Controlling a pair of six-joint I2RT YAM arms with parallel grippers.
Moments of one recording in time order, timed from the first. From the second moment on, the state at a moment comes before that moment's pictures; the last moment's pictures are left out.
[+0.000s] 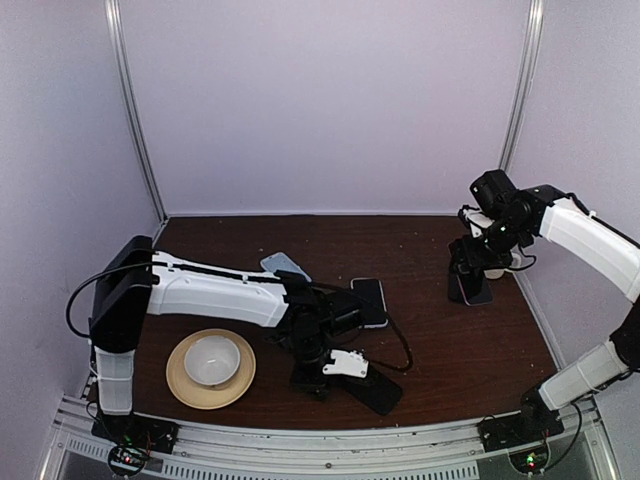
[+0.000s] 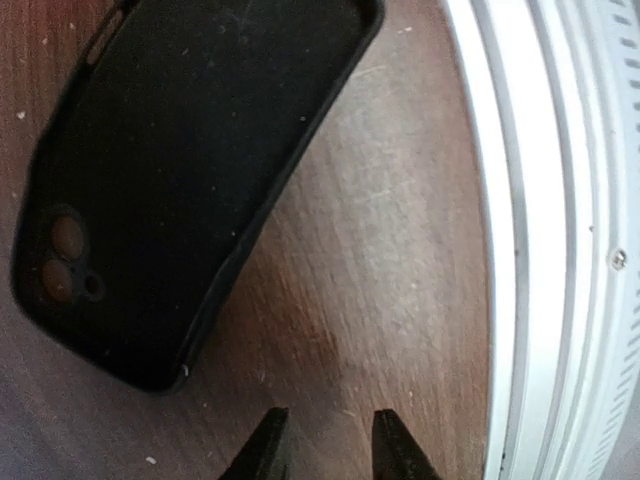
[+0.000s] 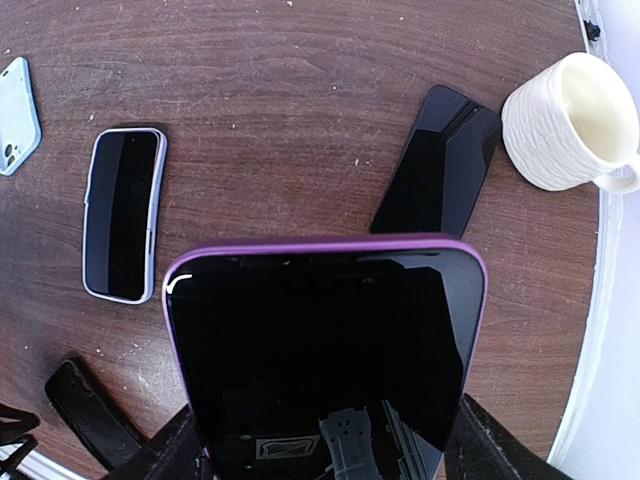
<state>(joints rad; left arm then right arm) -1.20 2.02 1.51 -0.93 0.24 0.56 0.36 1.38 1.28 -1.01 0.09 0.23</state>
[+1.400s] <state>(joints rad) -0.73 1.49 1.15 -0.50 0.08 -0.11 1.17 1.71 1.20 -0.73 0.37 0.81</state>
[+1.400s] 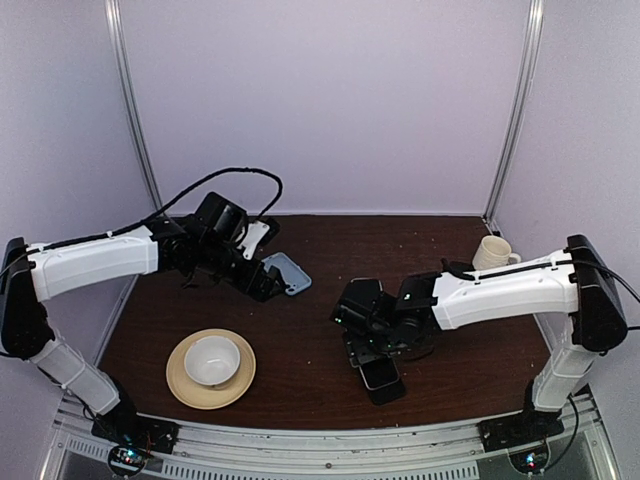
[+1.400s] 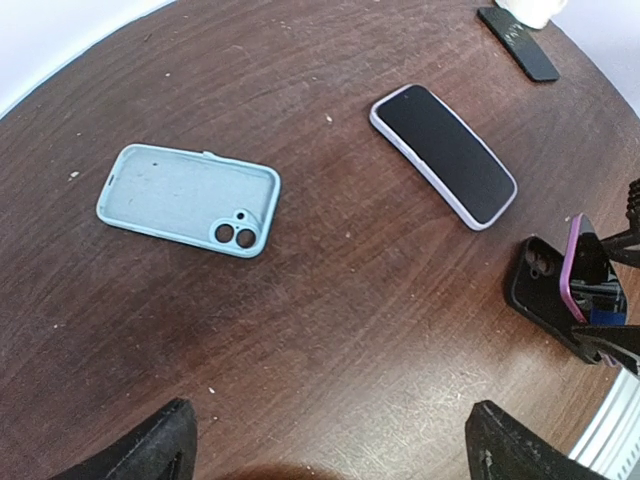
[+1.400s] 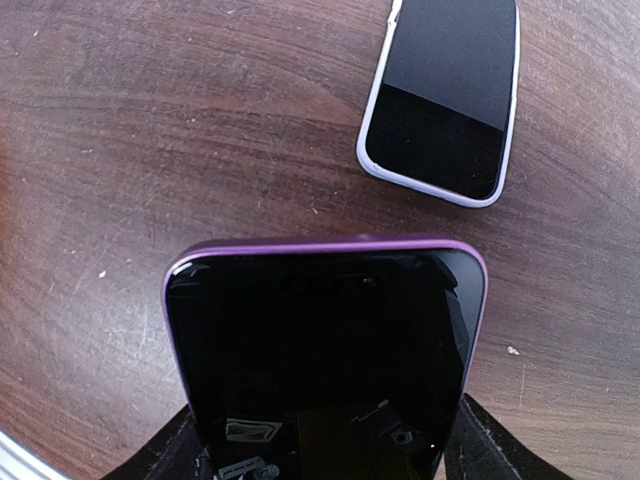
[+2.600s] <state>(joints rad) -0.67 1.54 1.17 -0.53 0.09 -0.13 1.17 1.77 1.11 -0.70 0.36 0.86</state>
